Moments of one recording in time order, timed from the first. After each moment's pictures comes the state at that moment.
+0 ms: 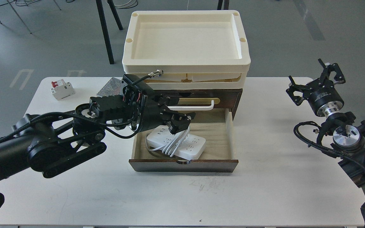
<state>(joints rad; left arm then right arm) -0.84 0.43 -0.47 -1.48 1.86 -0.30 -0.06 0.67 -0.32 0.81 0.50 0.27 0.49 0.20</state>
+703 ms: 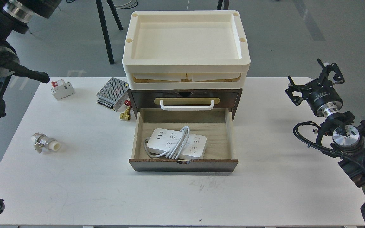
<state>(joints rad) -0.84 0.54 -1.10 -1.13 0.54 -0.49 -0.33 0.66 -0.32 0.81 0.50 0.26 0.49 0.20</state>
